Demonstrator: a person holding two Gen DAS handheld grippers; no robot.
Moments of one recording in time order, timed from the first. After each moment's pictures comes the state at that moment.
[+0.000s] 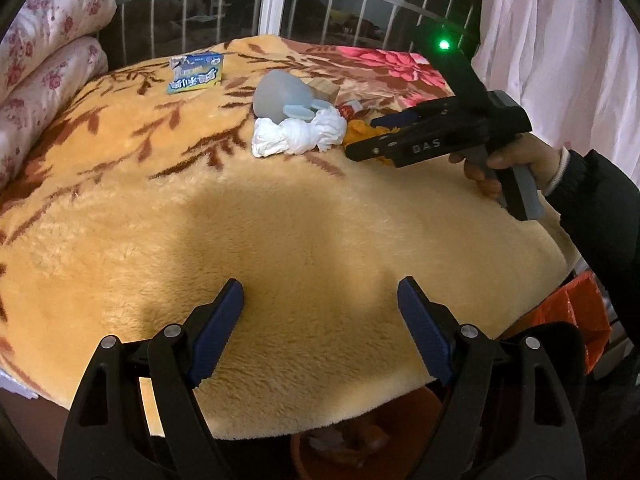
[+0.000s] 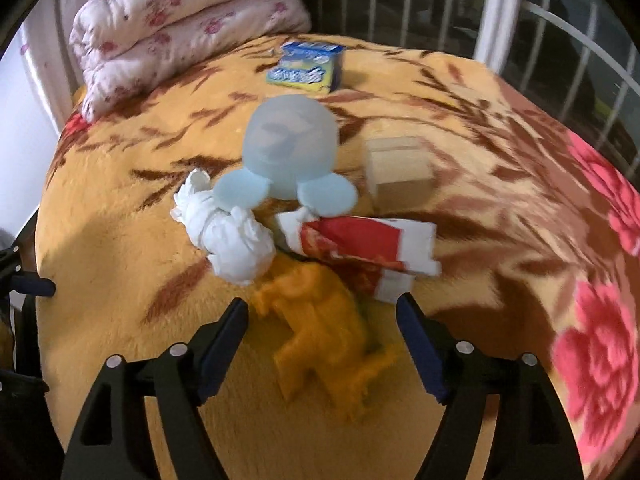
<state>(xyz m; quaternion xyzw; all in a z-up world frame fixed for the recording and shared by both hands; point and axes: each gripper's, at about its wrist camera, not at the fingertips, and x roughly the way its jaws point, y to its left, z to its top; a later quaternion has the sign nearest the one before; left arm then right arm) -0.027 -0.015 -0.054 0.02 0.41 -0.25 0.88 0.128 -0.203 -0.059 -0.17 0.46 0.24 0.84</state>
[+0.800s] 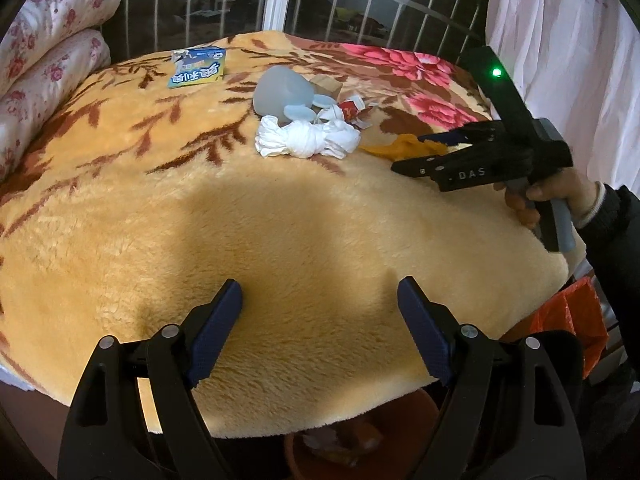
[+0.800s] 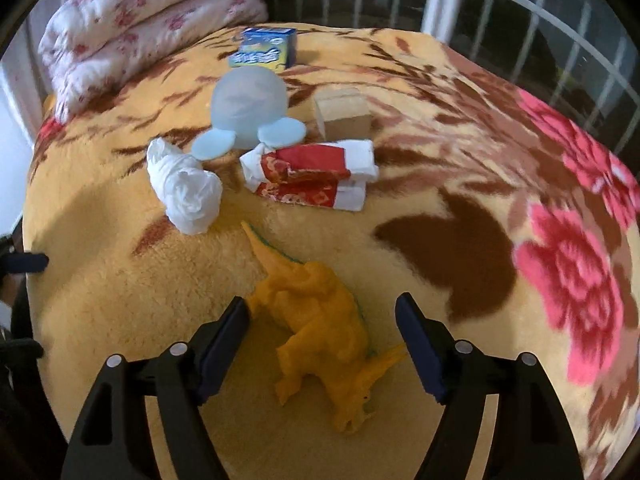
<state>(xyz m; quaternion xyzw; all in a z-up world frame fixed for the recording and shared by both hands) -0.028 -0.016 -0.052 0.01 0.42 -0.24 0.87 0.090 -0.235 -0.055 -0.16 0.48 0.18 0.84</state>
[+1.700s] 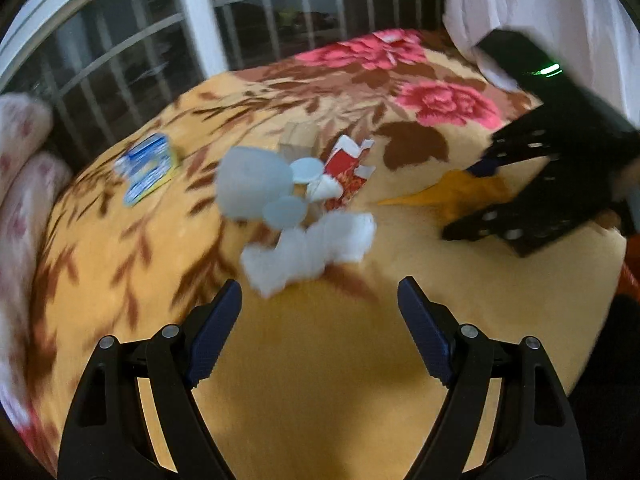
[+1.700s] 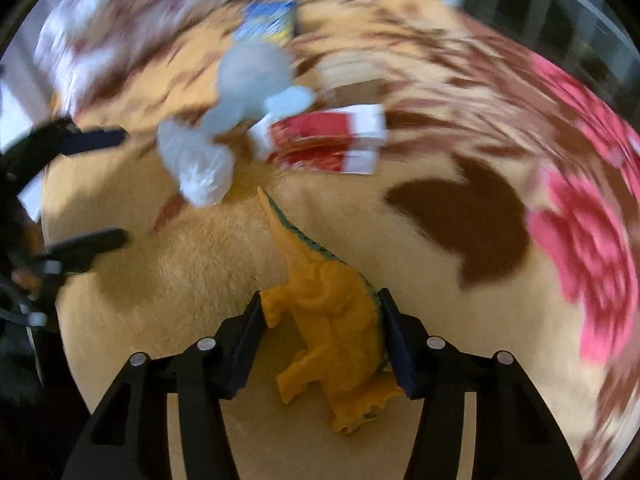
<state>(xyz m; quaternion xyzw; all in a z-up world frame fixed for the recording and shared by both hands) 0.068 -0.081 -0.035 0.20 0.37 -0.28 0.86 0.082 -0.251 -0.048 -0.09 0.54 0.17 0.82</state>
